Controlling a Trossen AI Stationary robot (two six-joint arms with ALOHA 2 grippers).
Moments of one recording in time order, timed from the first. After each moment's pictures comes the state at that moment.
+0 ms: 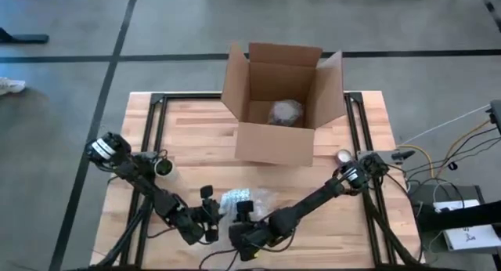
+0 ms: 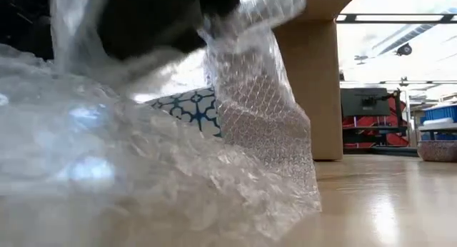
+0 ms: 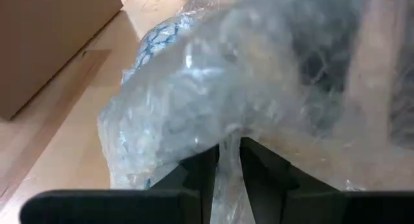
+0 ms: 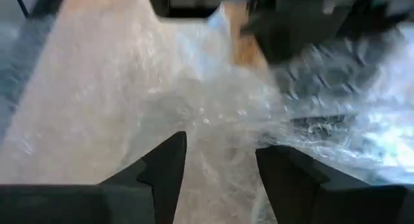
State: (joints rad) left arm -0.76 1.68 0.74 0.13 -0.80 -0.55; right arm 0.52 2.40 1.95 -0.51 0.42 0.21
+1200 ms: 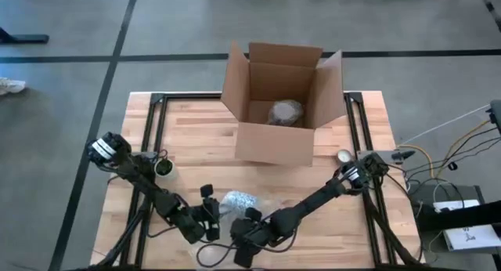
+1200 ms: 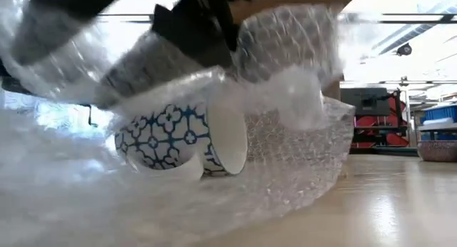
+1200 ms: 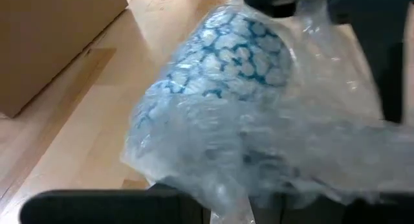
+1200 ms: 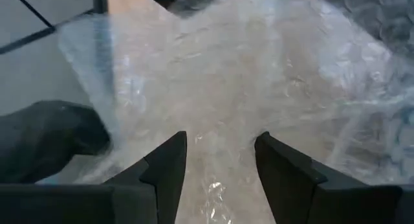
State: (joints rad) left arm -0.75 1.68 0.74 0.14 -0.81 -0.56; right arm 0.52 2.39 1.90 -0.44 0.23 0.75
